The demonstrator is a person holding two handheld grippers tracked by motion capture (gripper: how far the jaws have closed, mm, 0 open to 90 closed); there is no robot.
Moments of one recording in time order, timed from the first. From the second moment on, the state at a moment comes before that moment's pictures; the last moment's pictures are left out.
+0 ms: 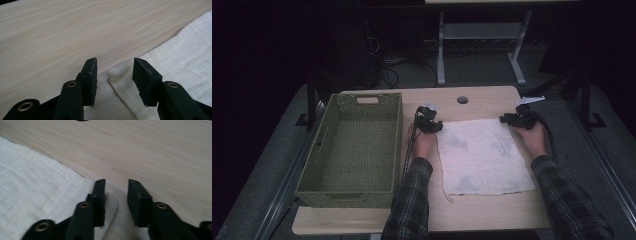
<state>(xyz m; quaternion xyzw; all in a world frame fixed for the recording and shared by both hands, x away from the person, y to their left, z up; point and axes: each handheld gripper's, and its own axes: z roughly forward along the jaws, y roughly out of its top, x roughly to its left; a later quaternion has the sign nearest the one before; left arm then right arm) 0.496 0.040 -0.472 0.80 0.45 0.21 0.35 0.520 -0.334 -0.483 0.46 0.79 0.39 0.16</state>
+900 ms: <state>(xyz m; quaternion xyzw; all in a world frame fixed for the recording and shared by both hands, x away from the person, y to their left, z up) 0.500 0.042 -0.456 0.79 0.45 0.20 0.37 0.514 -0.343 -0.468 0.46 0.78 0.39 0.15</state>
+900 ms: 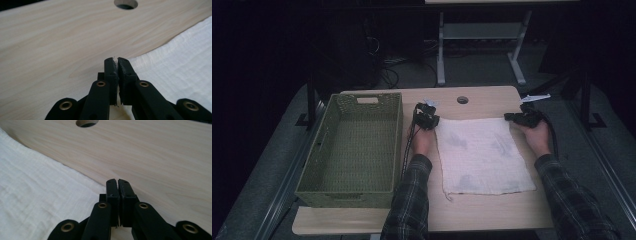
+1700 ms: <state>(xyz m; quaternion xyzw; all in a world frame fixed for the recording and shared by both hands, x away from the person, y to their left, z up) 0.421 0.051 -0.415 0.80 0.41 0.17 0.40 0.444 -0.351 -0.432 0.40 0.80 0.42 0.16</state>
